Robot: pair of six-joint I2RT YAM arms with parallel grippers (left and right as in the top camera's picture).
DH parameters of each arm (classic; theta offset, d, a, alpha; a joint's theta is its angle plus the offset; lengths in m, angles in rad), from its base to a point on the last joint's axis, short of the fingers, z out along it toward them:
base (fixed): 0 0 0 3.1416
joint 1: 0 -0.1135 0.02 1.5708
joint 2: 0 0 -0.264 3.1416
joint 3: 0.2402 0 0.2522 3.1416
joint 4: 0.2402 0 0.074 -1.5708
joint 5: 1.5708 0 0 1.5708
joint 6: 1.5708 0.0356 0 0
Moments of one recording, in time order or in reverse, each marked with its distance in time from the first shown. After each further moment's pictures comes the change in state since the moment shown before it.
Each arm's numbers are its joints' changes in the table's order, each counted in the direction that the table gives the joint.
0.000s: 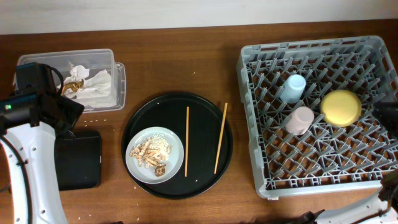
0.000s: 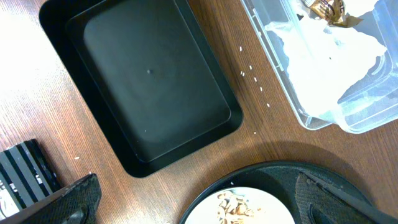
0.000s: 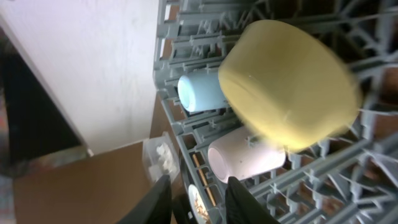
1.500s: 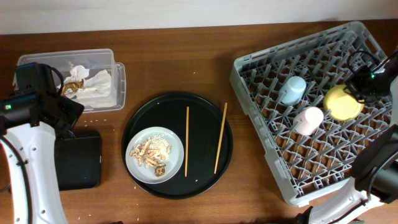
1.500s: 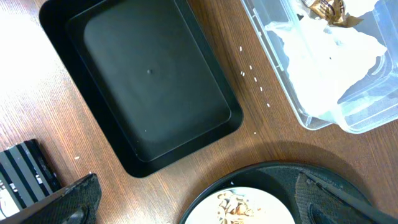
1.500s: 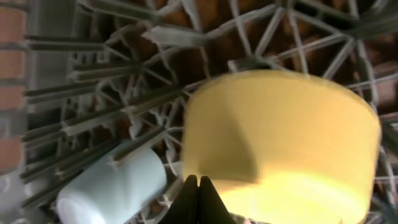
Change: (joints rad) left arm 0.000 0.000 0.000 0.000 0.000 0.000; right arm -0.481 -0.019 -0.003 -0.543 0.715 0.597
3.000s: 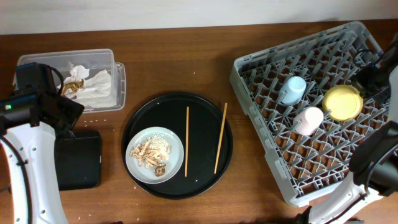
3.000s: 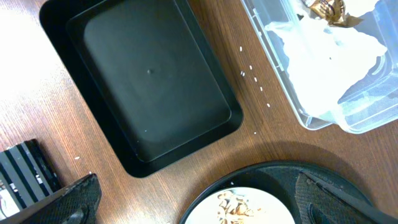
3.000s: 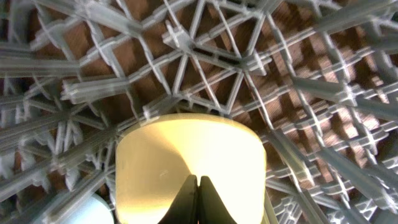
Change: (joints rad) left arm 0.000 0.000 0.000 0.000 0.000 0.000; right arm -0.032 0.051 0.153 0.162 0.352 0.101
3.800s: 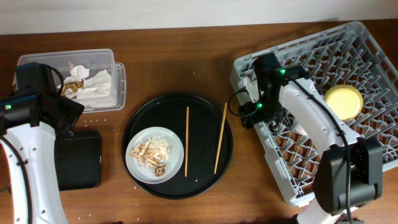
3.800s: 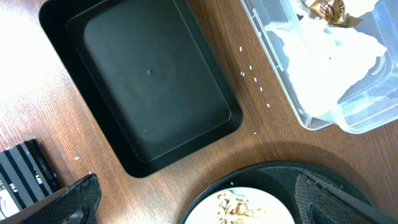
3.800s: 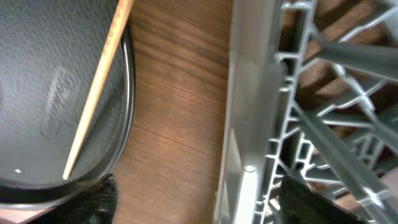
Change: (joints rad) left arm 0.000 0.000 0.000 -0.001 0.000 0.000; right arm -0.741 -0.214 -0.443 -0.019 -0.148 -0.554
